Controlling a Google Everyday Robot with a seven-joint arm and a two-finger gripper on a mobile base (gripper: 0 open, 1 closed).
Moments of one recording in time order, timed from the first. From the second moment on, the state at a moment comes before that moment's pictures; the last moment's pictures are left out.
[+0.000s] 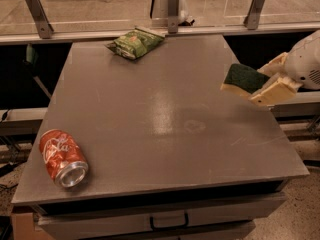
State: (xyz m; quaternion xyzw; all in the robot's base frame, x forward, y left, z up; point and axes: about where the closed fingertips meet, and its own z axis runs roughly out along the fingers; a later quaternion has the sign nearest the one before) arm 0.518 -0.236 0.918 -0.54 0.78 0.04 0.31
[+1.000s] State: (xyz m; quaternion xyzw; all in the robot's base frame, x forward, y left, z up) arm 0.595 -0.166 0.948 -0.56 0.74 0.03 0.36
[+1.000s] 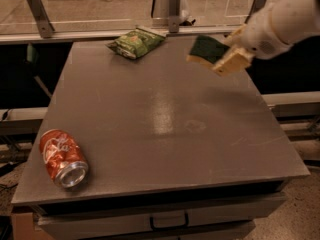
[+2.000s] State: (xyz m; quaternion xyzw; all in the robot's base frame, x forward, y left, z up) arm 0.720 -0.058 0.943 -0.54 0.74 0.03 0.40
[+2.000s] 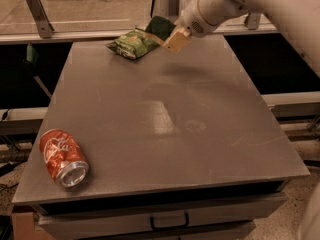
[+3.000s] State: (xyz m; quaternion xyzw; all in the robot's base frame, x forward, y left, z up) arm 0.796 -0.044 0.881 -0.50 0.76 0.06 0.40
